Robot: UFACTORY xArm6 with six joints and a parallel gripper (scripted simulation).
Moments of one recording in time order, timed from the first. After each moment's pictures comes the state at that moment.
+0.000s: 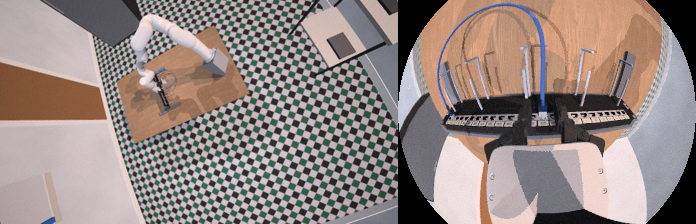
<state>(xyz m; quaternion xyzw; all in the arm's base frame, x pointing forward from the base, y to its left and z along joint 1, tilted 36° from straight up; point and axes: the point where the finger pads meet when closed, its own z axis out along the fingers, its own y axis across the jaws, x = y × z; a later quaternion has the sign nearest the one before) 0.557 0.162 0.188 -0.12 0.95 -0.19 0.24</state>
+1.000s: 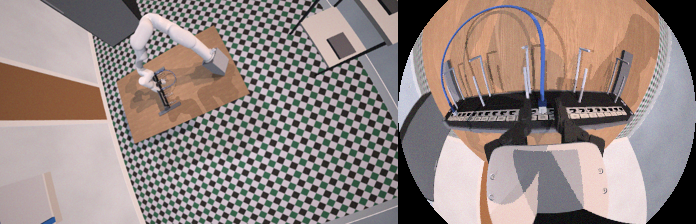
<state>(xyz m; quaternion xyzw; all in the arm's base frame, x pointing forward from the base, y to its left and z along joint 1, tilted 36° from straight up) 0.551 0.165 0.197 -0.12 0.95 -0.19 0.24</state>
